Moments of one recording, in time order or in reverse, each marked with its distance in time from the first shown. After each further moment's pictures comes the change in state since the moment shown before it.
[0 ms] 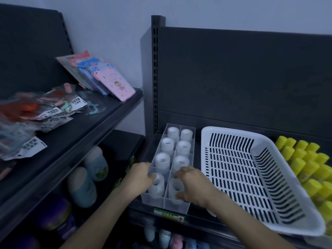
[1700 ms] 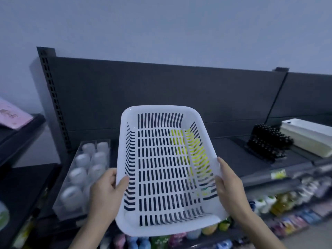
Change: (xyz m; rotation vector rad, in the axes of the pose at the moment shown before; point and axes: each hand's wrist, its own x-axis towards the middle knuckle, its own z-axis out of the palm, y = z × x) left_hand -0.135 0.154 0.028 -0.690 0.157 0.249; right_hand -0.309 0.054 -0.017 0.500 0.858 0.828
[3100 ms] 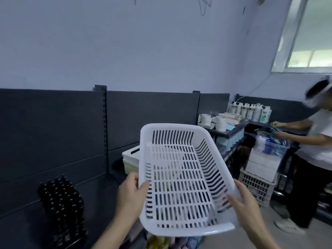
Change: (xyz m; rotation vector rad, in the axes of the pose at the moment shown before) left_hand -0.068 0.277 0.769 -0.121 -0.584 0.169; right_hand 0.151 0.517 -0.504 0.145 0.578 0.529
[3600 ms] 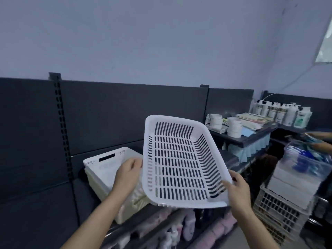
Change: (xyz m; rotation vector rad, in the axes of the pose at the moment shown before) left_hand 0.162 0.012 0.197 -0.005 0.086 -0.050; right_hand 0.292 0.083 -0.004 0.237 -0.023 0.021
